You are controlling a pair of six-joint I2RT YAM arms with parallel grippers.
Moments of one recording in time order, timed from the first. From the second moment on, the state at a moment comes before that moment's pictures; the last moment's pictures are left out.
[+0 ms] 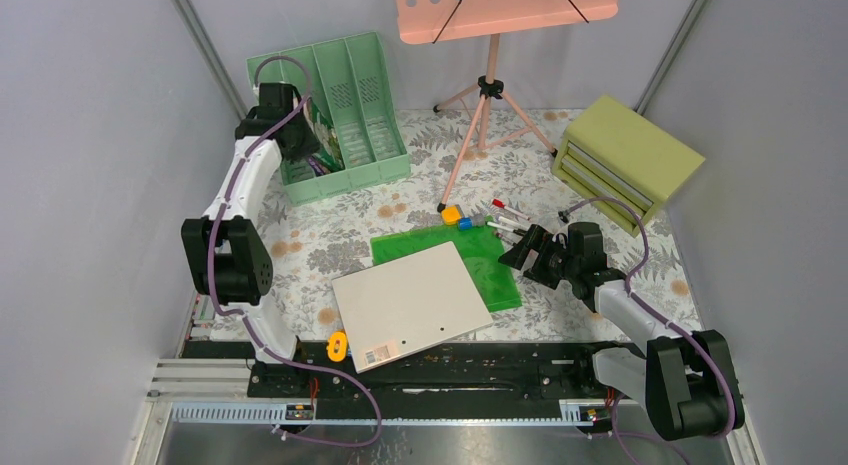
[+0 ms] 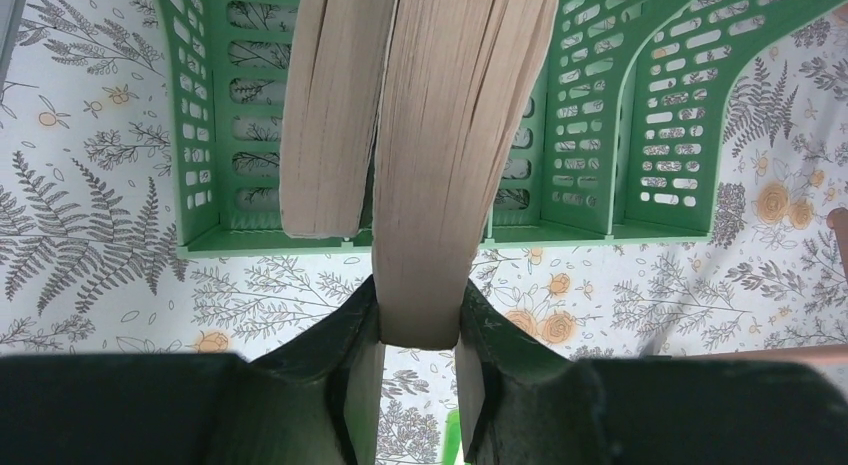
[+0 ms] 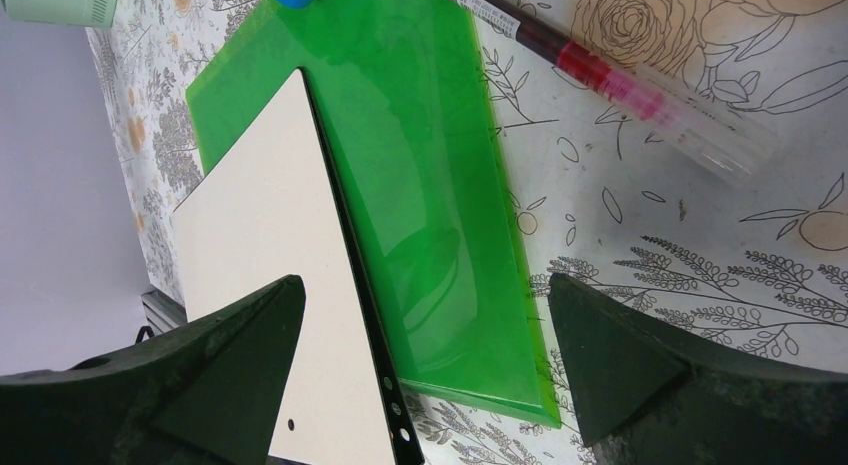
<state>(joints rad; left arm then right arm) 0.00 1.79 1.66 -0.66 -0.02 -0.43 0.15 1.10 0.36 0.00 -0.44 0.69</state>
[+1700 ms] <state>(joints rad) -0.03 1.40 1.56 -0.60 0.05 -0.49 0.15 1.11 0.36 0.00 -0.44 0.69</state>
